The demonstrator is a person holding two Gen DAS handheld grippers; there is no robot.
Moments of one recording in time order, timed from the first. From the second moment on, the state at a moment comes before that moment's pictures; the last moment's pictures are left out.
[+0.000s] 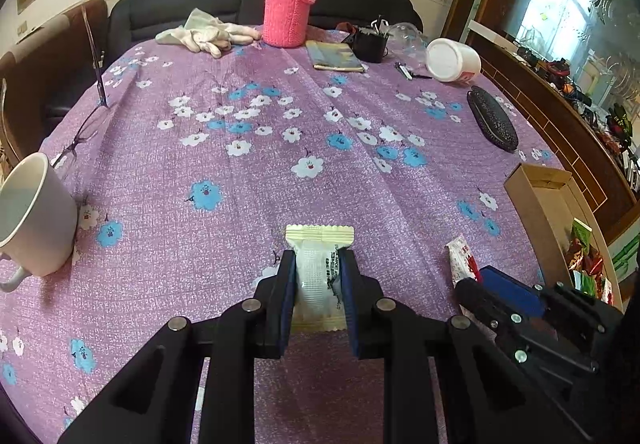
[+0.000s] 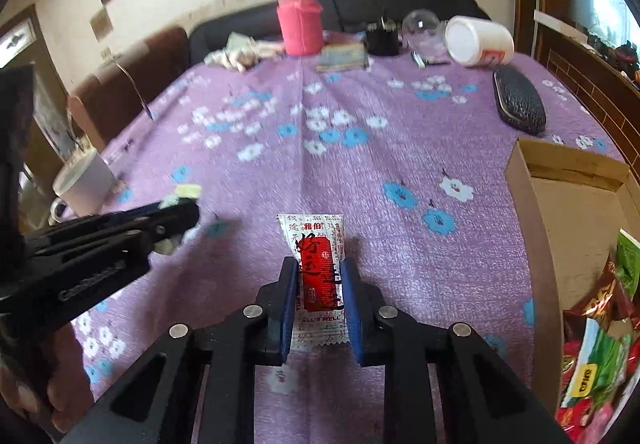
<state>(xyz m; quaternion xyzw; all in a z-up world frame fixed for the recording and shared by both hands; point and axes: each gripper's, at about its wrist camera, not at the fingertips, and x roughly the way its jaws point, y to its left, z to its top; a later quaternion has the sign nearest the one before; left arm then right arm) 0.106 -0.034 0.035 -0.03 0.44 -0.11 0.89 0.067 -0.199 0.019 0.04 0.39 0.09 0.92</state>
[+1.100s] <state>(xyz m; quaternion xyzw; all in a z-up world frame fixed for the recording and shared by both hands) 0.067 -0.062 0.070 0.06 0.29 -0.07 0.95 0.051 -0.217 0.045 0.09 0.32 0.09 0.94</state>
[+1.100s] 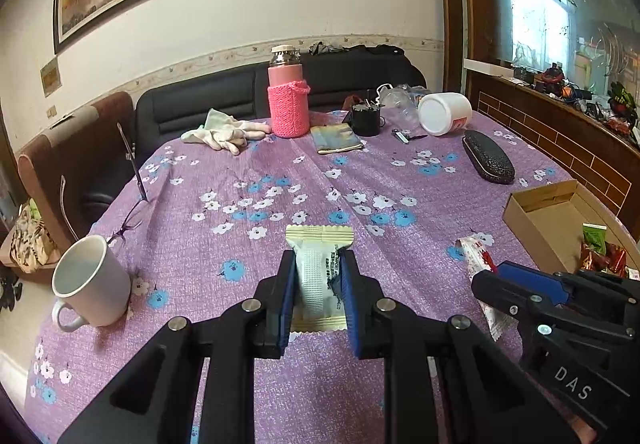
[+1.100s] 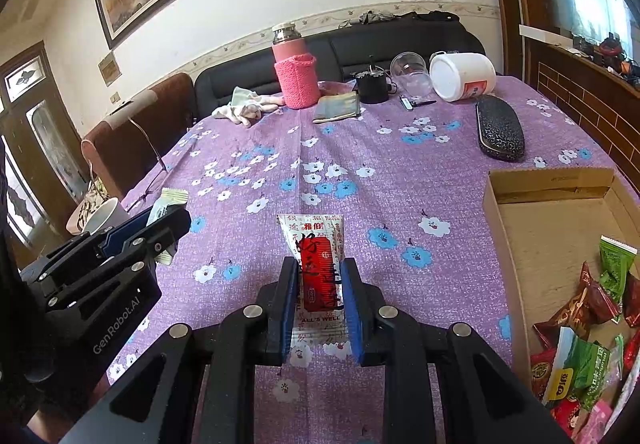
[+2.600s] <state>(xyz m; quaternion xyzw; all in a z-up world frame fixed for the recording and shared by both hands) -0.033 -0.295 0.036 0.12 0.36 -0.35 0.86 -0.065 -0.443 0.020 0.27 0.29 -0.08 0.92</state>
